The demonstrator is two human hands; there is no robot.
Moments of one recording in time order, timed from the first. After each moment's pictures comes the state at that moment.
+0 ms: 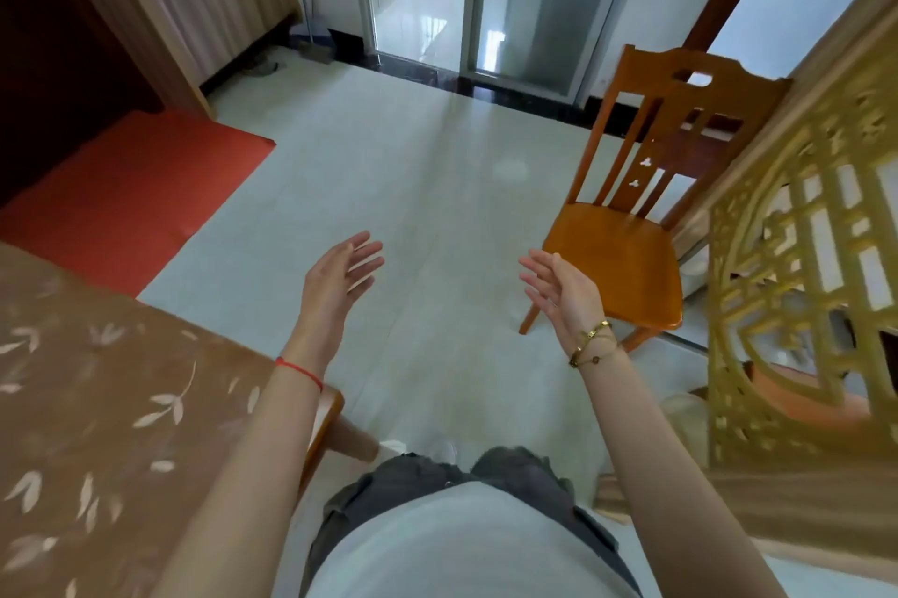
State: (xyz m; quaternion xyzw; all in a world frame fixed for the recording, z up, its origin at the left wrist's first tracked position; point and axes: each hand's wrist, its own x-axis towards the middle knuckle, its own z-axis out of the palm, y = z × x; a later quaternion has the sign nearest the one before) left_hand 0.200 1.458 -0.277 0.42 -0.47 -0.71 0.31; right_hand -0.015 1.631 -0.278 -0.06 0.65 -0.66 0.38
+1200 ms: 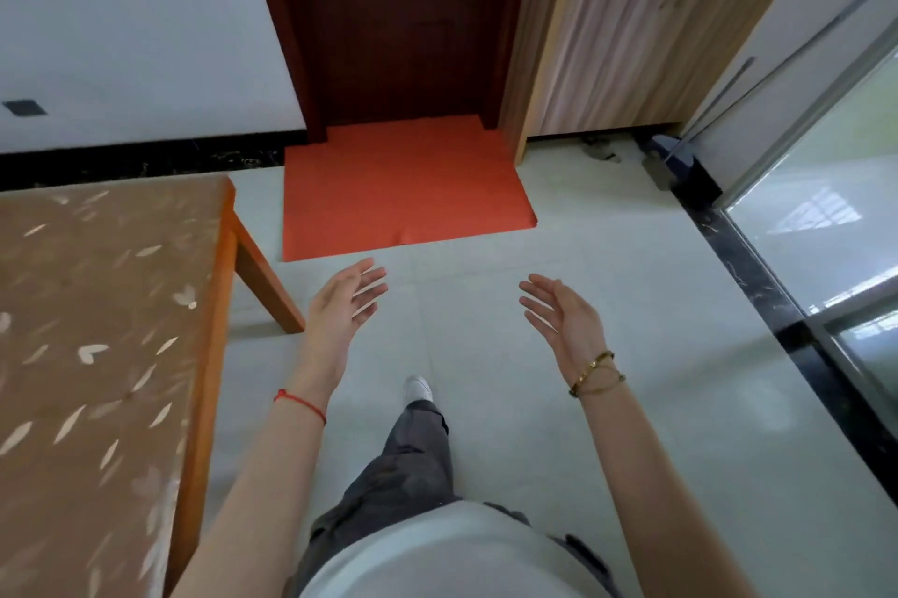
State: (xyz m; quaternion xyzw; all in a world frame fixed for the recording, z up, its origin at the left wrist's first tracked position) left_hand 0.157 1.028 -0.298 0.61 -0.19 -0.47 0.61; right_hand -0.106 0.947 -0.293 -0.37 0.51 -0.40 0.66
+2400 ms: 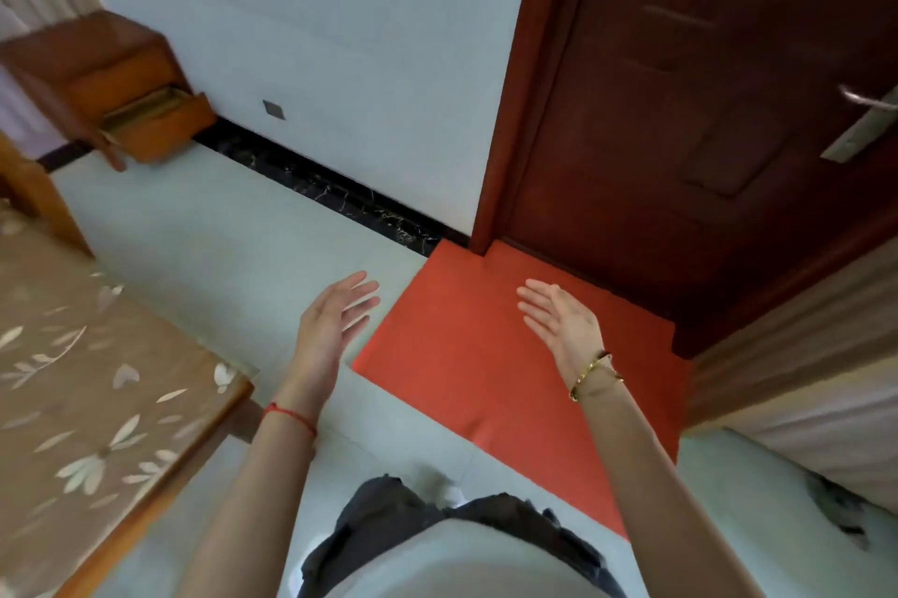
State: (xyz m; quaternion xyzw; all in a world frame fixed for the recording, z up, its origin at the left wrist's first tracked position) left_hand 0.508 0.547 -0.280 0.64 0.01 -0.24 0.73; right_hand 0.370 0.301 -0.267 -0.56 0.34 -0.15 0.74
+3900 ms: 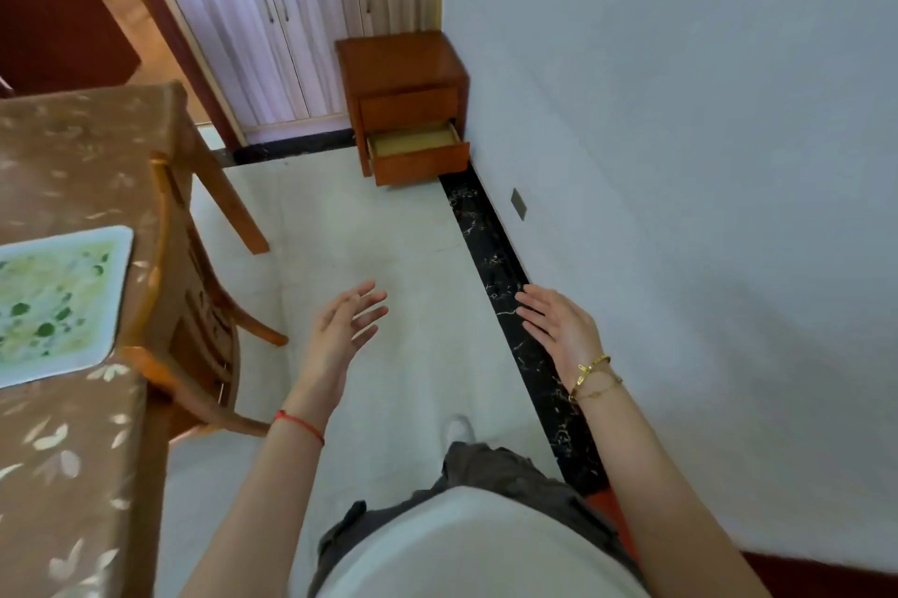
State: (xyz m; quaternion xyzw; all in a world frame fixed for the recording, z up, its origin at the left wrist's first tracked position) left_hand 1.174 0.558 -0.298 0.58 0.28 0.03 0.76; right_hand 1.246 0.295 -0.300 -0.62 0.14 0.17 0.75
